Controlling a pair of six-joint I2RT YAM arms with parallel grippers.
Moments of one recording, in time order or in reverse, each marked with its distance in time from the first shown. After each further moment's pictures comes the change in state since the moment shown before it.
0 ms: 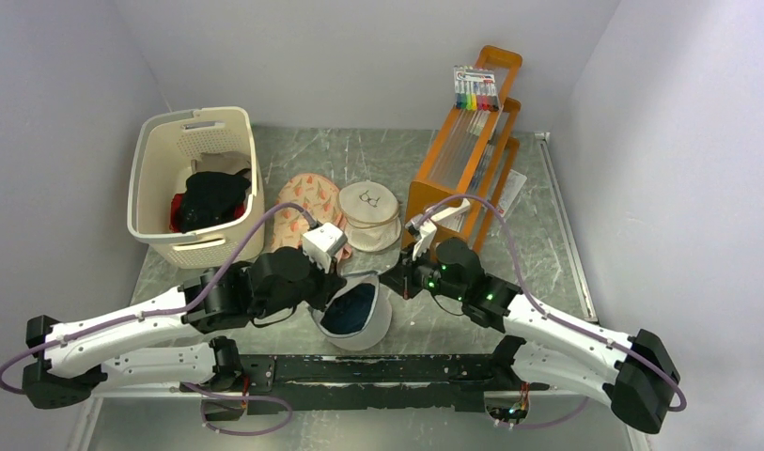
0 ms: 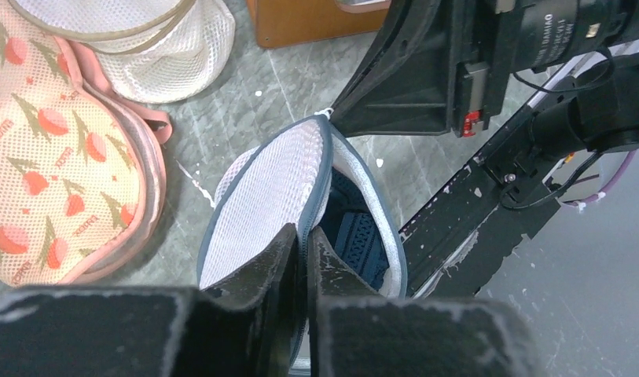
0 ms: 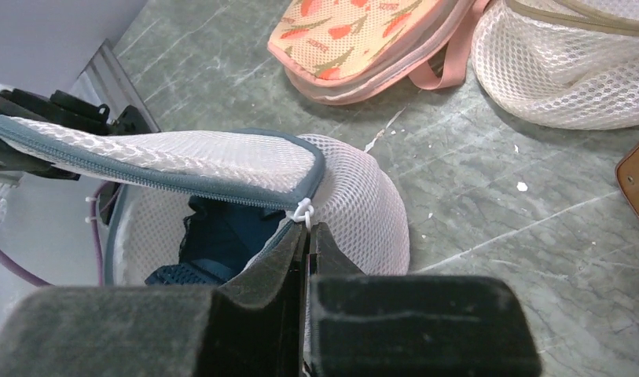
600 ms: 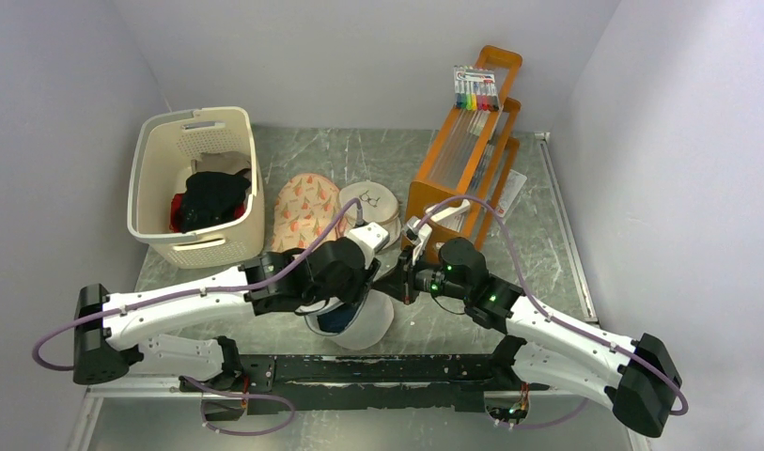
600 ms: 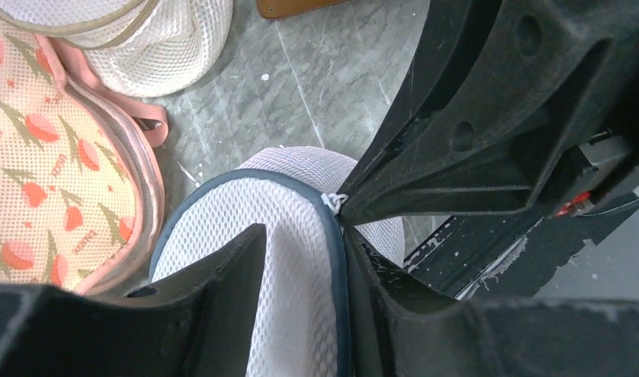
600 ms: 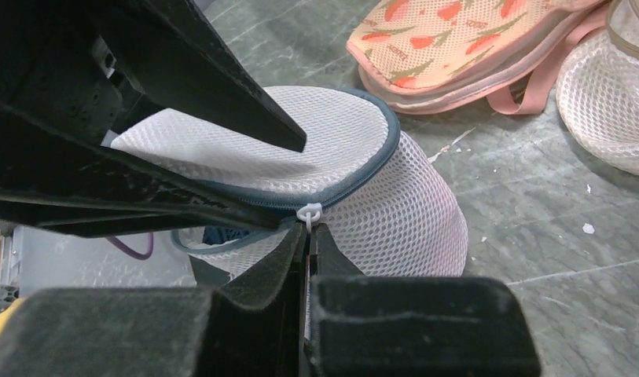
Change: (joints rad) left arm 0.000 0.302 0.125 -0.019 -0.017 0.033; right arm -0.007 -0.035 -0.009 0.059 -0.194 -0.034
